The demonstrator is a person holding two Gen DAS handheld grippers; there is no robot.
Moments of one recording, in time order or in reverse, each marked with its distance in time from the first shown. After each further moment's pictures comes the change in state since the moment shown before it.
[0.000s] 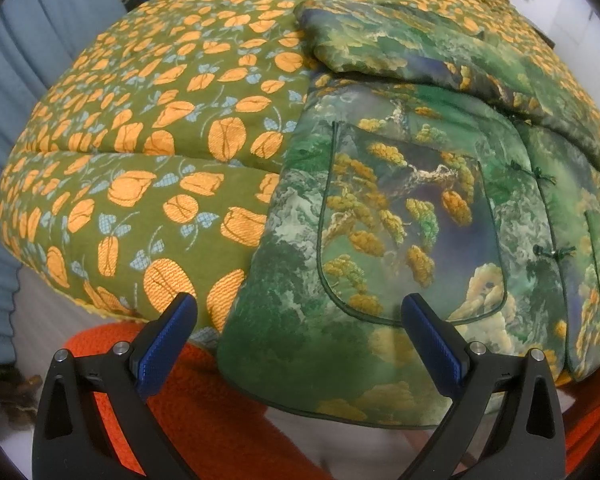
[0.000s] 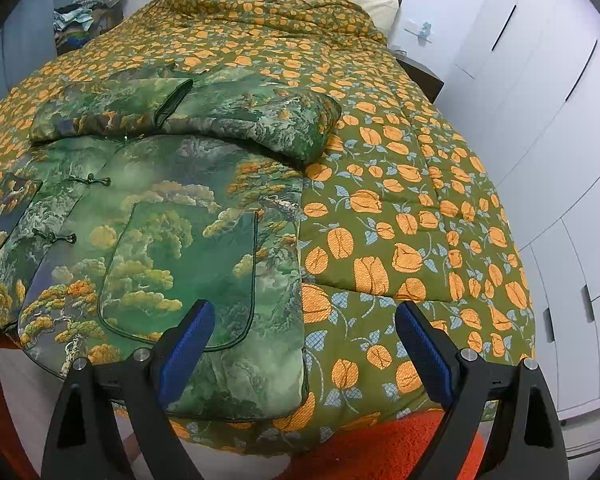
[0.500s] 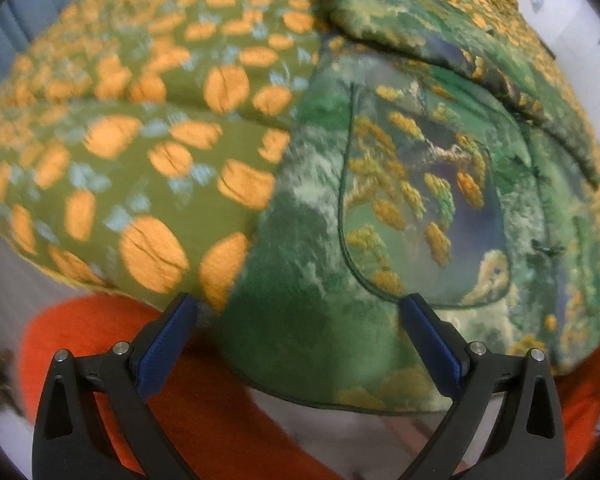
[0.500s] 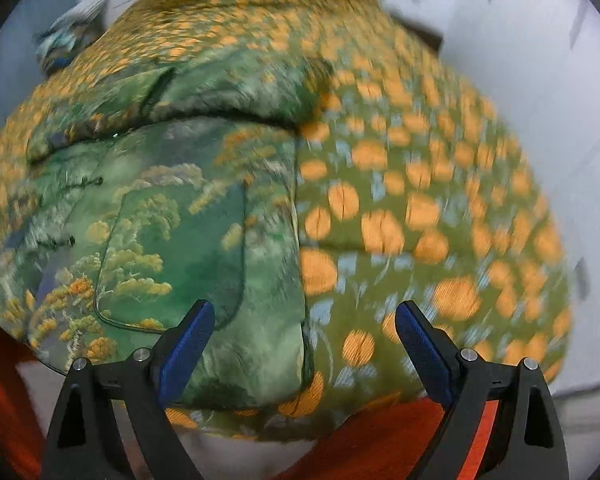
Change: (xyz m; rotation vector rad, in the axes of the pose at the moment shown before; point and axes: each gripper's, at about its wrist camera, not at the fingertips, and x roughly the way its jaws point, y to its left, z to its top) left arm 0.027 0.030 -0.008 -0.091 0.139 -0.172; right arm 0.045 -0.047 -0.022 0.236 0.182 0.219
